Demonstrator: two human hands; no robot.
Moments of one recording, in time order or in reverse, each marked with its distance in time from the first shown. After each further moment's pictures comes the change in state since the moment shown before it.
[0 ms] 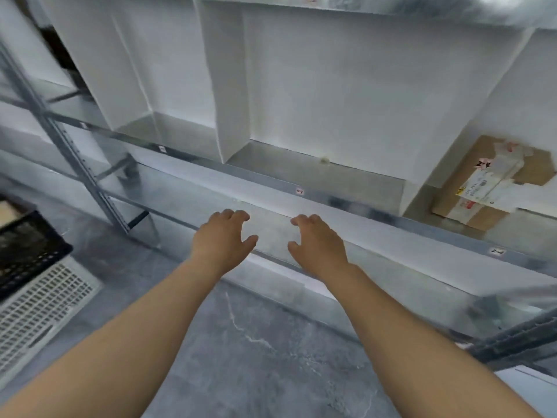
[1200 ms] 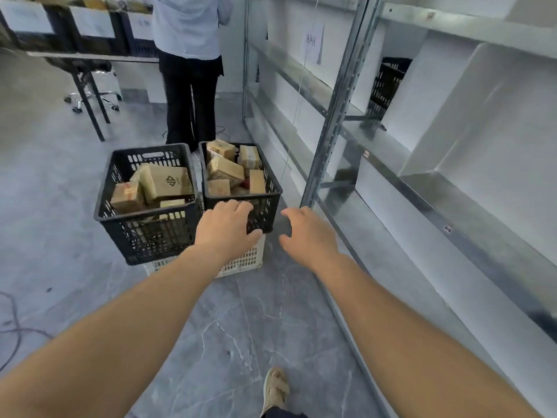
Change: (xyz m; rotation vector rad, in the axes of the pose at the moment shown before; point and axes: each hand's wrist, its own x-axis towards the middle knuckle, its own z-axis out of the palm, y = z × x) left_hand -0.099 -0.490 -0.130 0.133 0.220 -0.727; right_hand 0.114 -0.529 0.203 -0.090 -0.267 -0.856
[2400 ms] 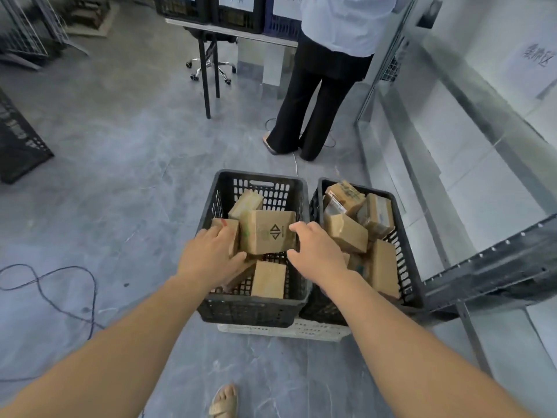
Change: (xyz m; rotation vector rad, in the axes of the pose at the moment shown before) left_hand 0.253 -0.413 0.016 -0.081 -0.120 -0.508; right_hand 0.464 -0.244 0.144 0.020 -0.308 -0.287
